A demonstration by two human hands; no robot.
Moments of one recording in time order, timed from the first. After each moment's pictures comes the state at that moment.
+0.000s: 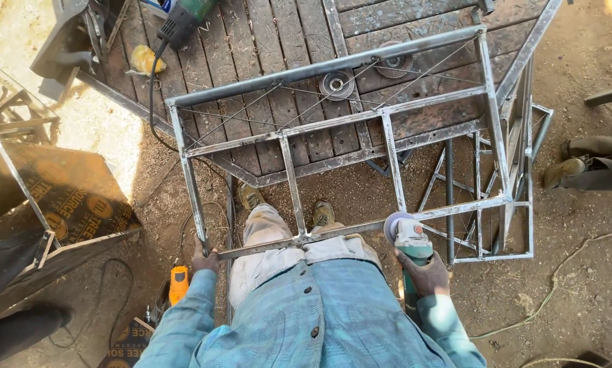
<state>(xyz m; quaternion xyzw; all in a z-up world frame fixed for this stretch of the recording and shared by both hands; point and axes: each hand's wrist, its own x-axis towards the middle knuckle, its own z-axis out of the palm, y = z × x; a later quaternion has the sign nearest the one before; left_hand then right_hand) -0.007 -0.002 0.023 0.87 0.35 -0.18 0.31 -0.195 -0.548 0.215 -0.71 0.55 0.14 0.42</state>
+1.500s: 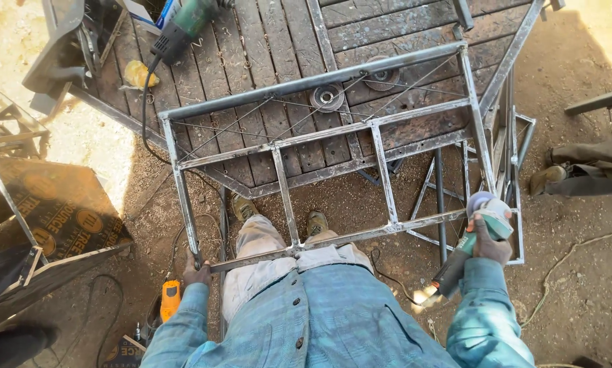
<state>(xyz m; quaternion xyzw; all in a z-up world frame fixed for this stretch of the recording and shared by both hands) 0.000 0.003 0.013 0.86 0.36 -0.16 0.33 -0.195 -0.701 0.162 -0.66 0.65 -0.15 0.36</state>
